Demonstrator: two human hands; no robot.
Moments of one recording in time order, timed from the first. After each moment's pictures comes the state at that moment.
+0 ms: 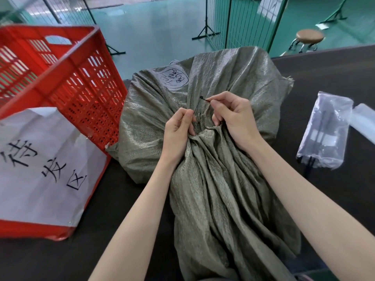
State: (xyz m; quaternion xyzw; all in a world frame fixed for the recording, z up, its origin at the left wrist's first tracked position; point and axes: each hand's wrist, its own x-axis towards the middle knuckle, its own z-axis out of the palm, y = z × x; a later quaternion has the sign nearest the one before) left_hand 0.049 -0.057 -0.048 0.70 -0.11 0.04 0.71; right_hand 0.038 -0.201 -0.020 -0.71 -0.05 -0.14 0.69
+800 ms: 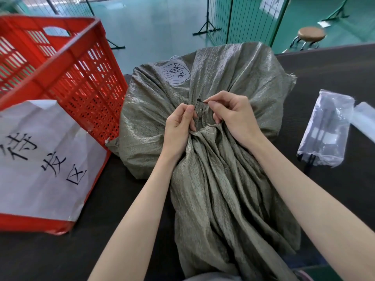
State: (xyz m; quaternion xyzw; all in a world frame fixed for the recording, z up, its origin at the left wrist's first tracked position) left_hand 0.049 -0.054 -0.049 0.69 -0.10 0.04 0.71; right_hand 0.035 -0.198 -0.018 -0.77 -0.06 -0.12 0.62
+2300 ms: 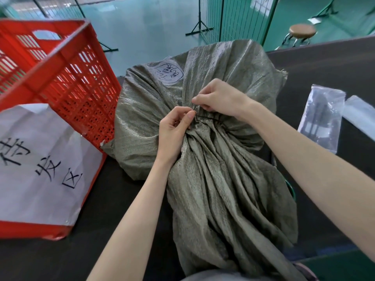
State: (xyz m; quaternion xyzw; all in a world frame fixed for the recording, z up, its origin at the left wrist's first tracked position) left_hand 0.037 -0.051 -0.048 0.70 -0.12 0.04 0.71; right_hand 0.059 -0.197 0.026 -0.89 -0.04 0.08 0.44
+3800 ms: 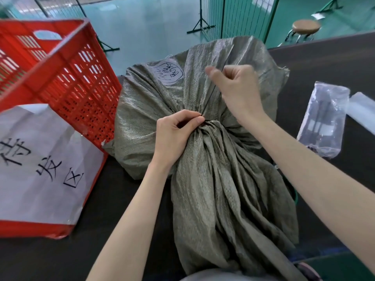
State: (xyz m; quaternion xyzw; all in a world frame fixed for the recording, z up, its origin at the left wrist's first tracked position) left_hand 0.025 -0.046 -0.033 0.78 -0.15 0.06 0.60; right_hand 0.038 -0.198 0.028 -0.82 0.02 -0.22 0.53
